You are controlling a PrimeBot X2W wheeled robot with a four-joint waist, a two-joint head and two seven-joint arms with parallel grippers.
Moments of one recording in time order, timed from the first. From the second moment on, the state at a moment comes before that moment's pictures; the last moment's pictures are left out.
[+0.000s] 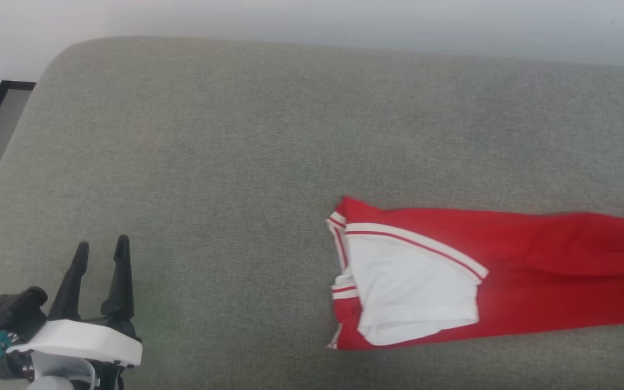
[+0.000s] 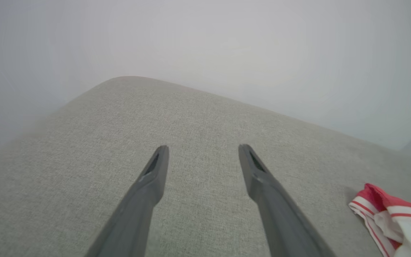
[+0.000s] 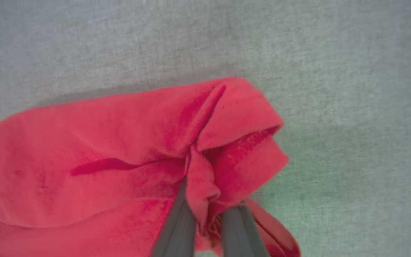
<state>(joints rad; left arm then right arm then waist) -0.06 0.33 -0.06 0.16 -0.64 0.00 -0.26 -0.48 -0.64 -0.07 0.70 0.74 0.13 0.81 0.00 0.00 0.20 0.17</state>
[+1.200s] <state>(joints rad) -0.10 0.25 -0.06 0.22 -0.57 -0.08 -0.26 -0.37 -0.34 0.28 0.11 0.81 0.13 0.95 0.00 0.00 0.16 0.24</state>
